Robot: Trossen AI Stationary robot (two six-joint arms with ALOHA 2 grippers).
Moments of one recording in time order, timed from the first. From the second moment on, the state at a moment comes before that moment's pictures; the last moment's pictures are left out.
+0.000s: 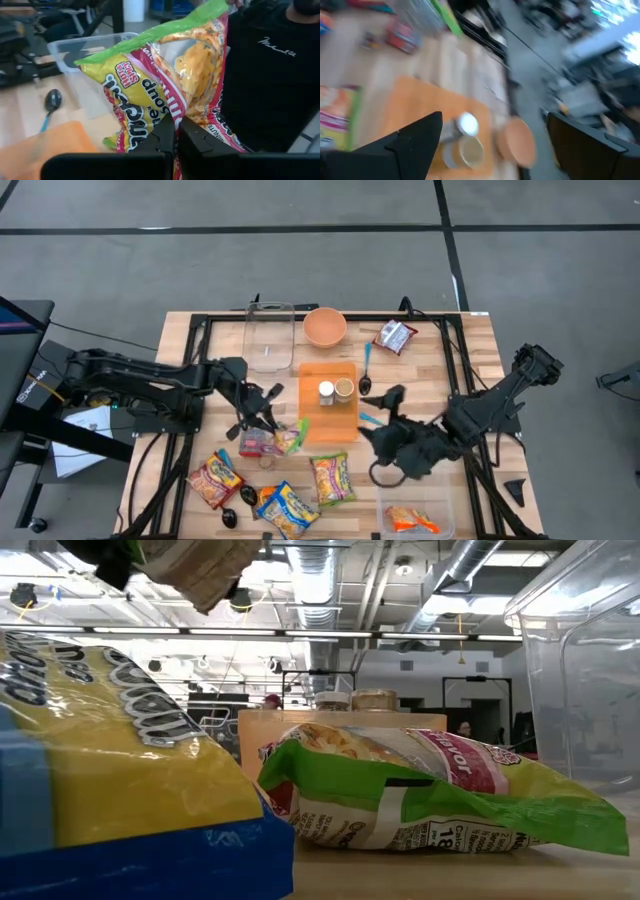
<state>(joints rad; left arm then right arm) 0.01 1.12 0.60 0.23 0.70 0.15 0.60 1.48 1.39 -0.69 0.92 -0.15</state>
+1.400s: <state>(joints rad) 0.09 1.46 0.83 0.33 0.86 0.21 0.29 1.56 1.39 -0.38 0.07 -0.45</state>
